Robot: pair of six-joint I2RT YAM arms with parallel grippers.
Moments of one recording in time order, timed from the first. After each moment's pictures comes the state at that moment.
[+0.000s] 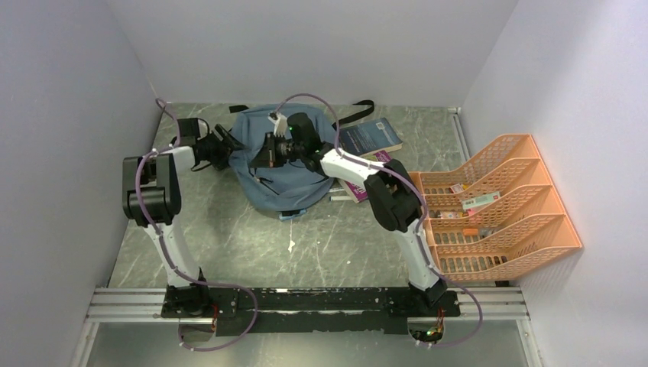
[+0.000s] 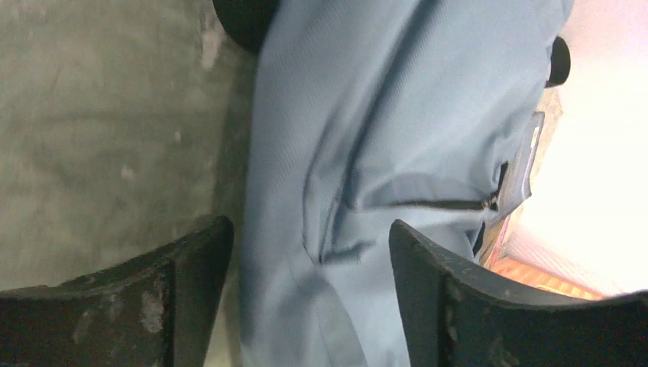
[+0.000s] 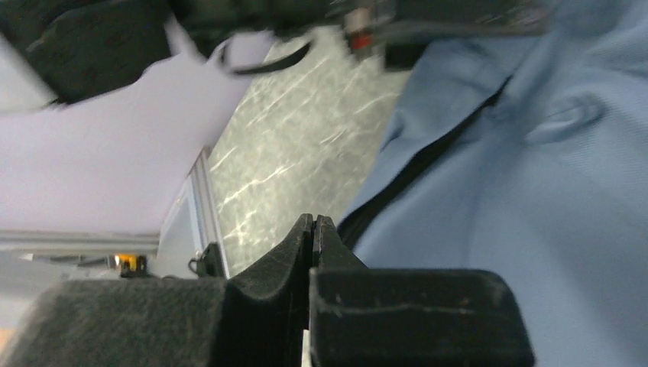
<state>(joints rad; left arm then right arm) 0.10 2.03 1.23 0.00 0.52 -0.72 0.73 2.22 1.69 0.17 -0.64 0.63</state>
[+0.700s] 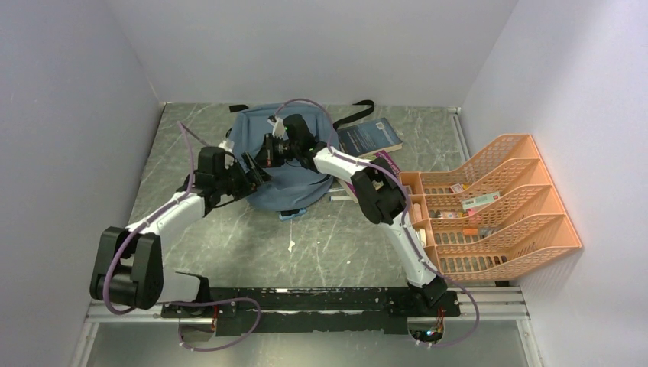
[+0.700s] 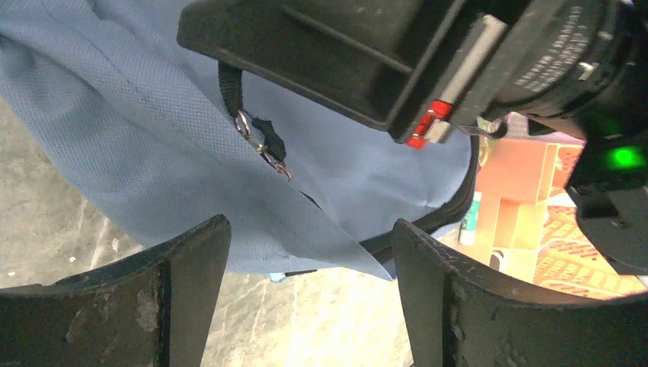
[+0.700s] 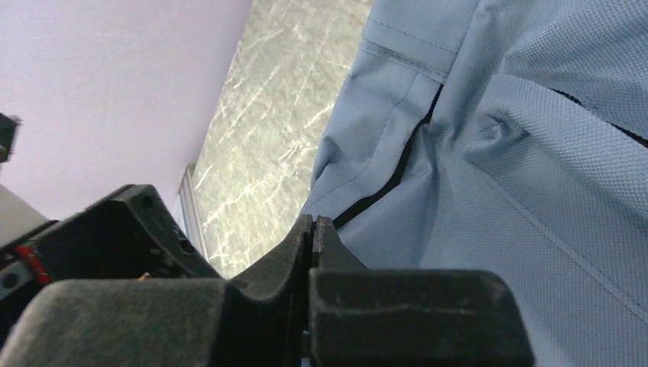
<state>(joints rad) -0.18 1.32 0.70 -0.01 0.35 -0.73 0.70 2.45 1.91 0.11 -0.65 0.70</state>
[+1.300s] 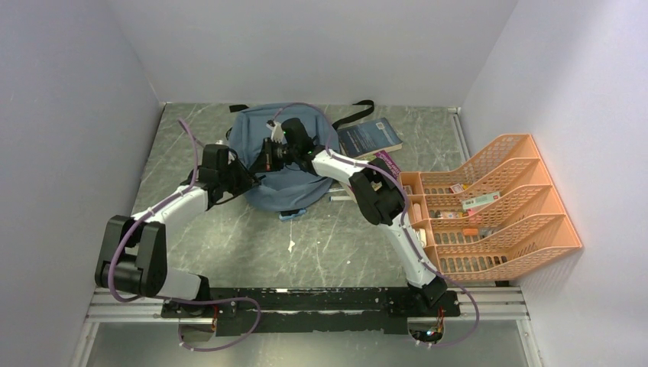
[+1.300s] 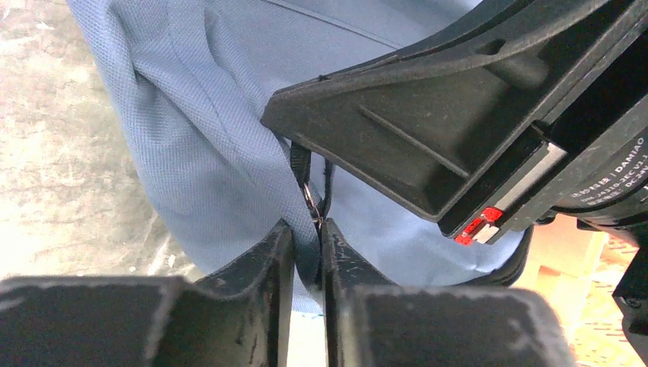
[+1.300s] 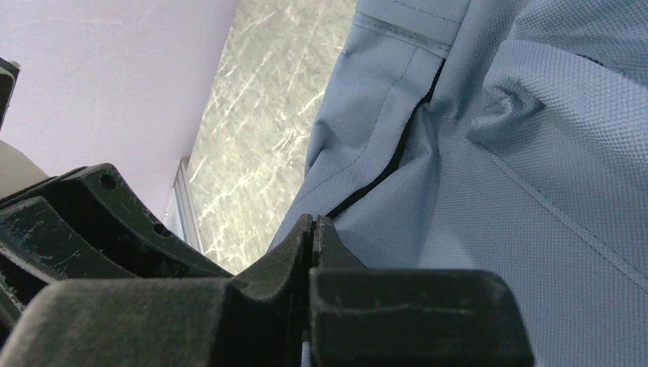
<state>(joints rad) -0.22 1.41 0.74 -0.06 0.16 -0.79 0.71 2.45 1.89 0.11 -0.64 0.70</state>
